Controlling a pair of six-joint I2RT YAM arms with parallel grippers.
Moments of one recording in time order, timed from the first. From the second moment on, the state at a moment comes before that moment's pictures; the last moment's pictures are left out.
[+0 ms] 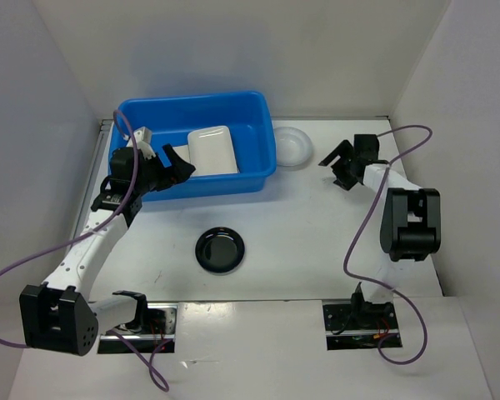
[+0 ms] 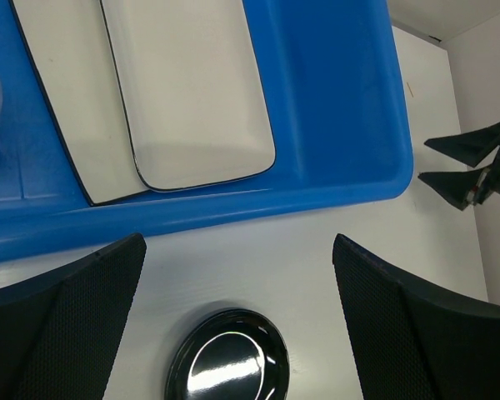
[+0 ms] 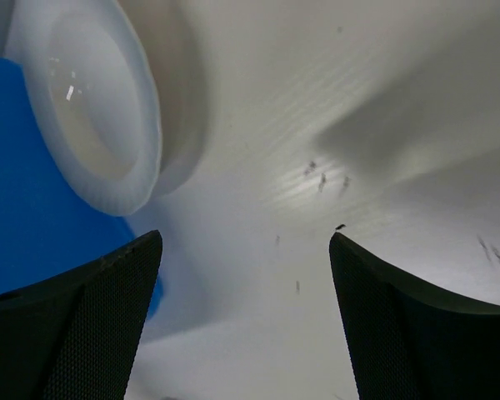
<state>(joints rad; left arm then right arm) -0.11 1.15 0.91 -0.17 0.24 -0.53 -0.04 1.75 1.14 -0.22 -0.14 0.80</state>
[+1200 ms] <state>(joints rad) -0.11 1.18 0.90 -0.18 0.24 -0.53 -0.02 2.19 1.36 0.20 -0.39 0.95</state>
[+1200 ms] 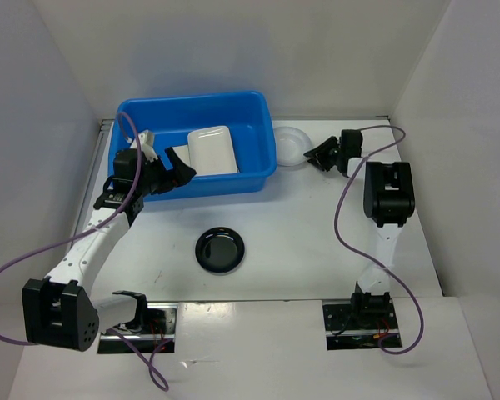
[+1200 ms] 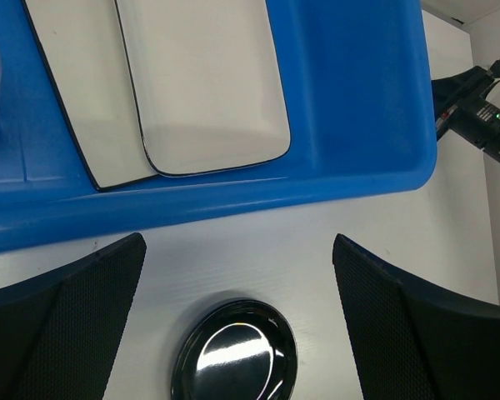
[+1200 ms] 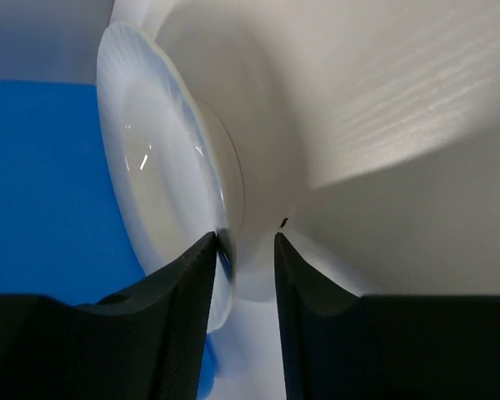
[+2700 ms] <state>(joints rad) -0.11 1.16 0.90 -0.20 0.24 -0.53 0.07 1.53 1.36 -0.14 -0.09 0.77</state>
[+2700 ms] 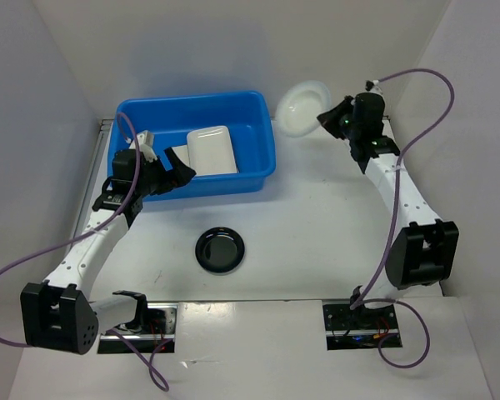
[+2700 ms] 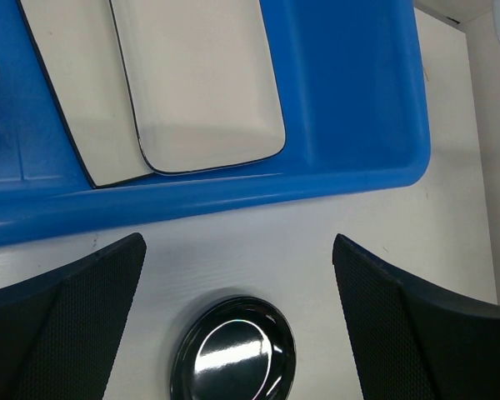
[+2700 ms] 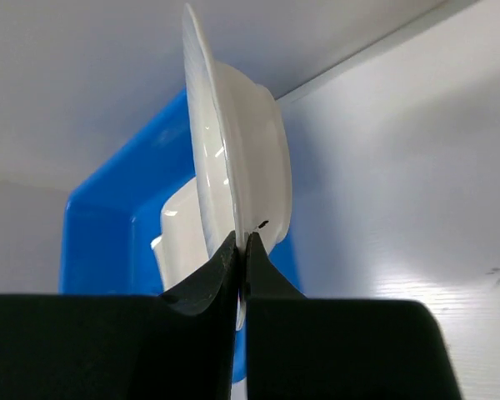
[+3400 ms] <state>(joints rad) -0.12 1.11 0.90 -0.23 0.25 -0.53 0.44 2.15 2.02 -0.45 -0.17 0.55</state>
